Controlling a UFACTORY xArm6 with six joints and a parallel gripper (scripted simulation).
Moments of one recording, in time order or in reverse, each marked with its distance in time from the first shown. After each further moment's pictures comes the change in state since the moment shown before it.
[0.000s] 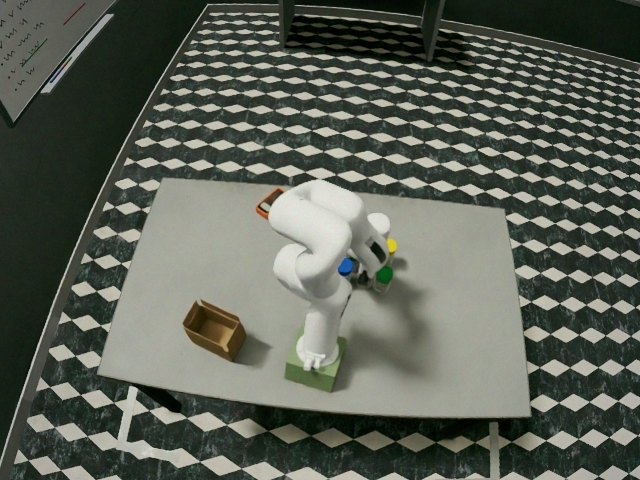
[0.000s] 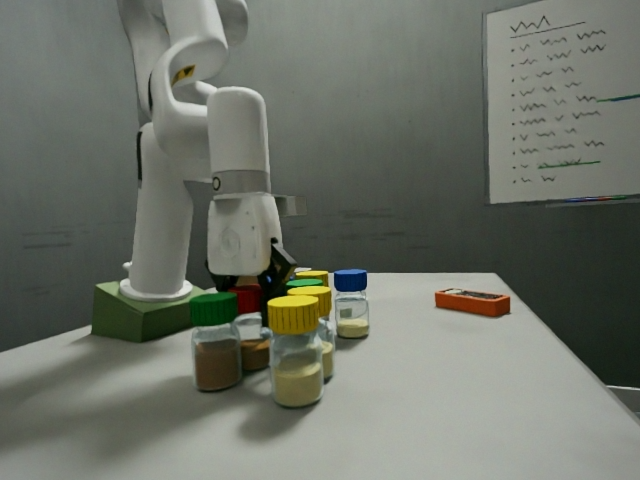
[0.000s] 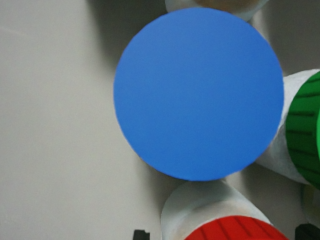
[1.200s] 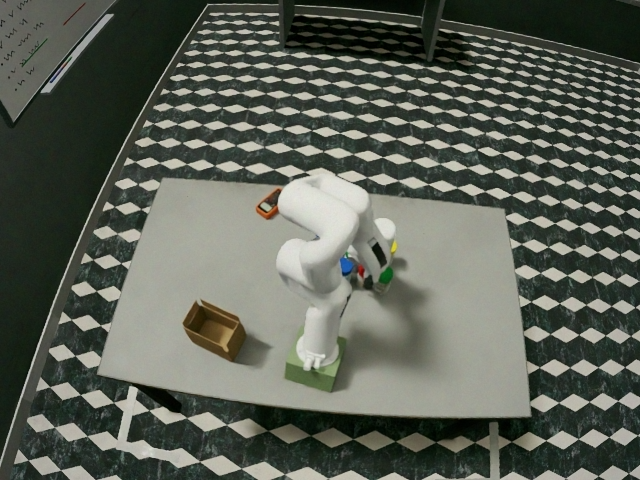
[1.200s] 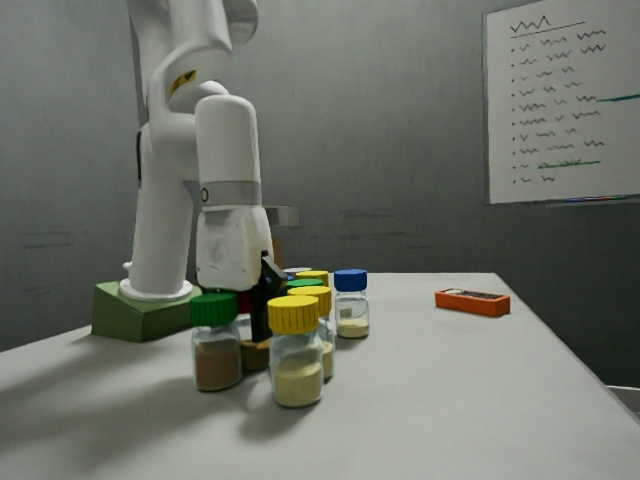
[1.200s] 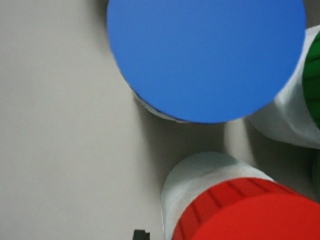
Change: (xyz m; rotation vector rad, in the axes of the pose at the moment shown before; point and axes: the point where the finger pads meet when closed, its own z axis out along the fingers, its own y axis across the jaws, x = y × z) arm -0.018 0.000 0.015 0.000 0.002 -0.001
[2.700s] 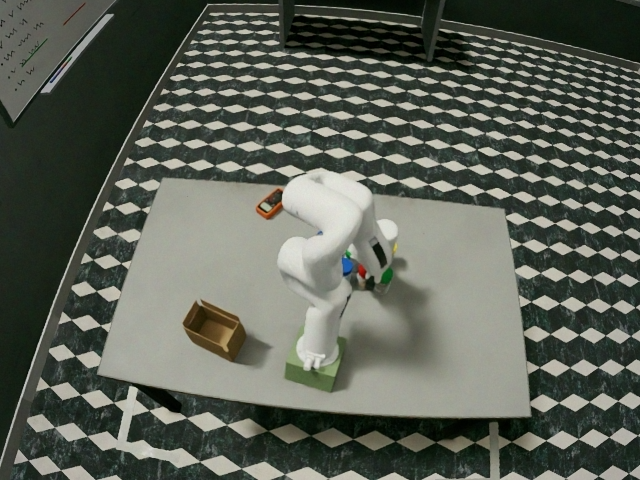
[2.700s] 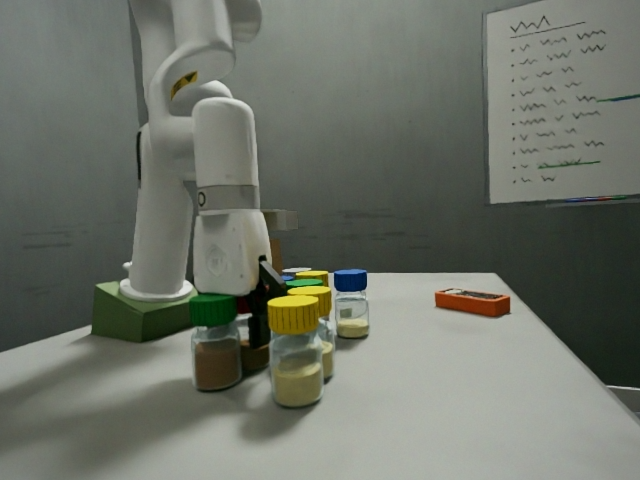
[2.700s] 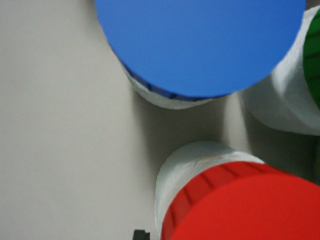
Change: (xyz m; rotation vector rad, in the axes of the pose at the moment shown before) arm -0.007 0.002 0.005 0.000 -0.001 0.000
